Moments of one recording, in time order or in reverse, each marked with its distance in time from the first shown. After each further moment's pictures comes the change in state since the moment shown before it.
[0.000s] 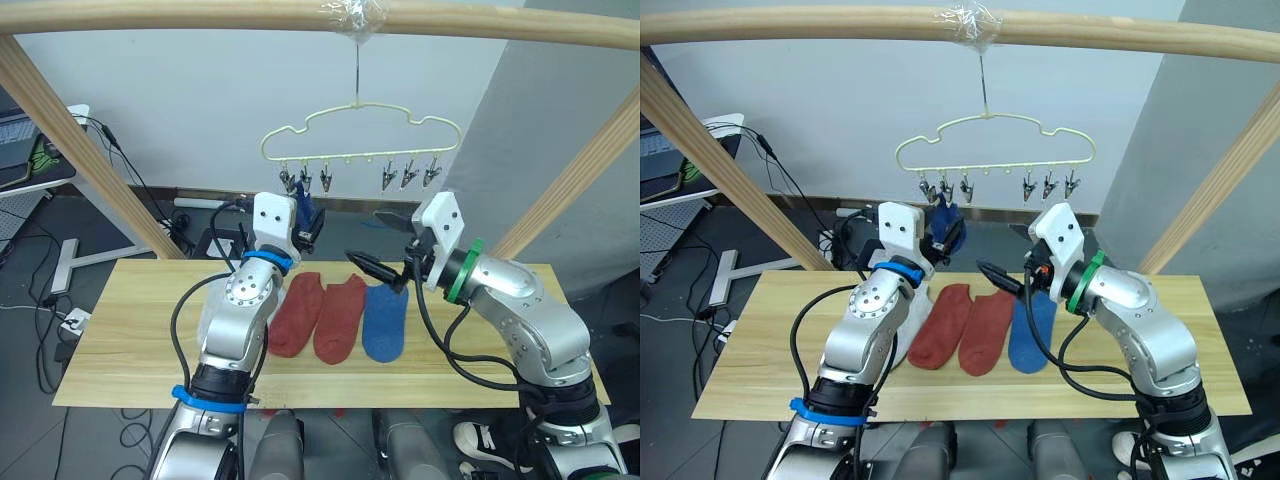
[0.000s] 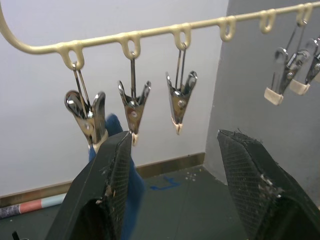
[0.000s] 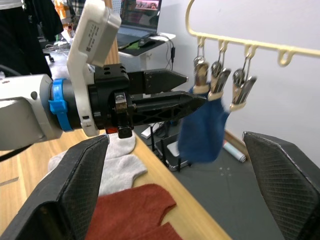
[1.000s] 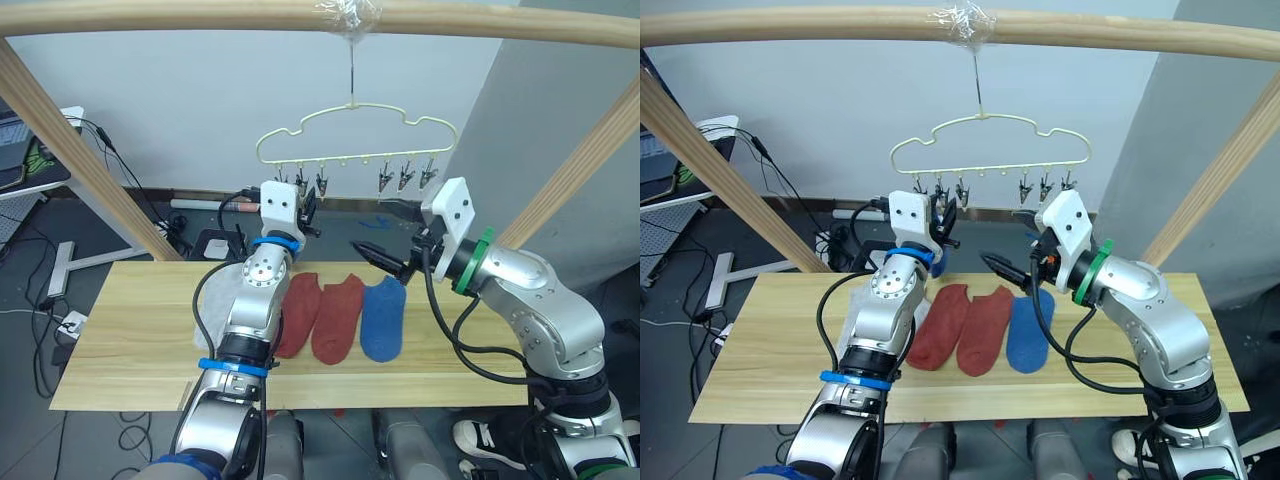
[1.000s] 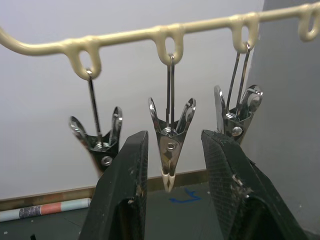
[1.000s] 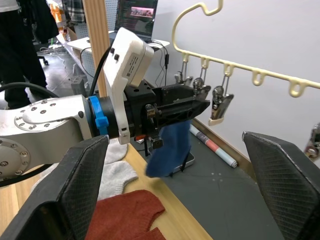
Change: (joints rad) left arm -0.166 -0.085 0.068 0.366 0.101 -0.220 0.058; right arm -0.039 -0.045 -0.023 -0.003 0.057 0.014 -0.014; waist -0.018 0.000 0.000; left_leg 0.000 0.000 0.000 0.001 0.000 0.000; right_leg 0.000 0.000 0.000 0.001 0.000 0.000
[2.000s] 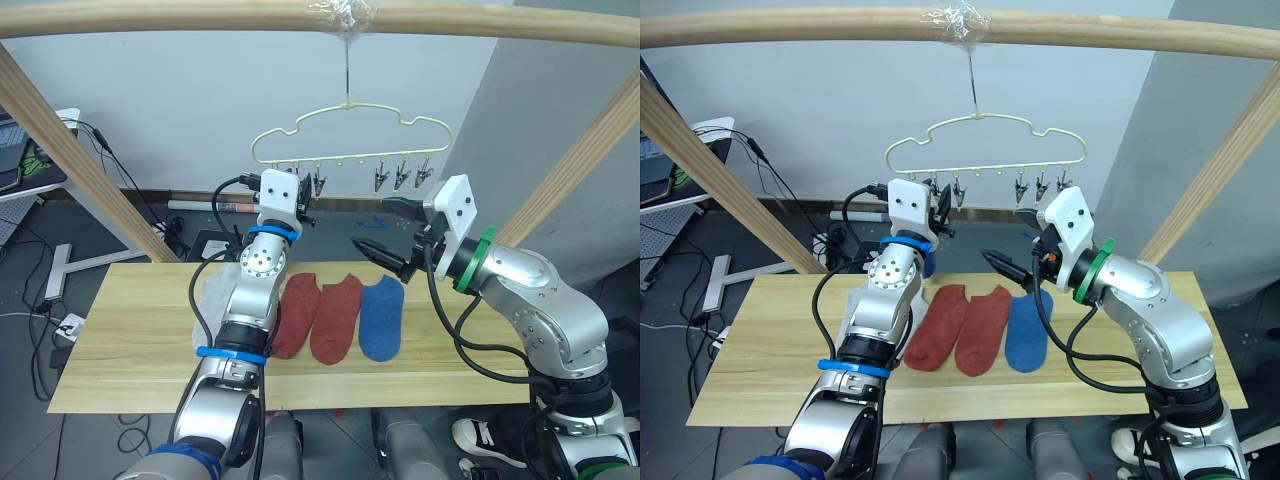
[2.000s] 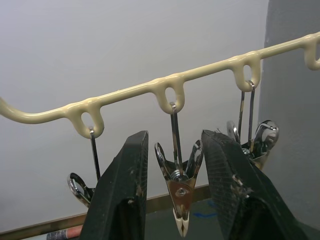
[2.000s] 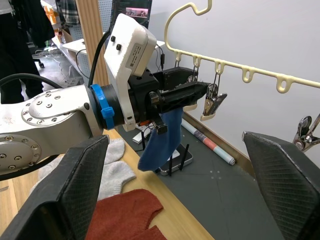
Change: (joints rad) left arm -0.061 0.023 0.008 0.055 0.103 -0.061 0.025; right arm -0.007 -0.006 -0.005 -0.006 0.028 0.023 -0.028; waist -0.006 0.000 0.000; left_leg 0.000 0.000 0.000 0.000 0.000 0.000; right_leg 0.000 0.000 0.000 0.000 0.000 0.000
